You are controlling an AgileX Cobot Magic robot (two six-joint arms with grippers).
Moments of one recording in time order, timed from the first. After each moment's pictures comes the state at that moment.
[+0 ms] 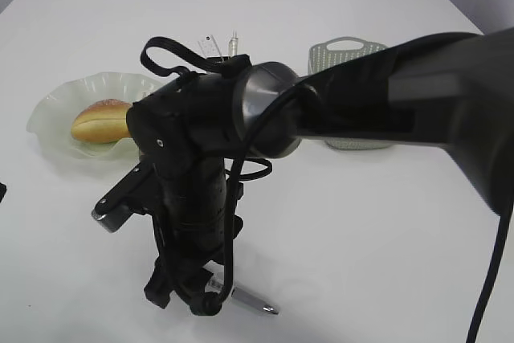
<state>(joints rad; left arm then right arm) -0.19 1.14 -0.86 -0.30 0.97 0.16 0.85 2.22 -1.68 0.01 1.08 -0.20</state>
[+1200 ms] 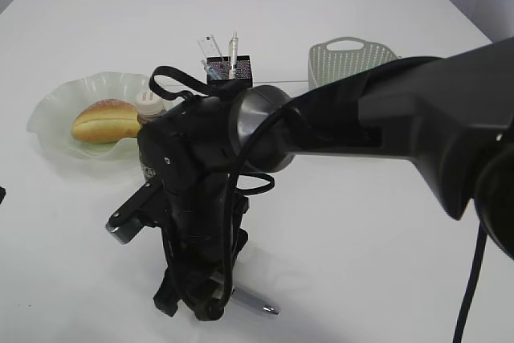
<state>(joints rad) -0.19 1.14 -0.86 -0.30 0.99 0.16 0.83 2.28 -1.68 0.02 1.06 -0.20</state>
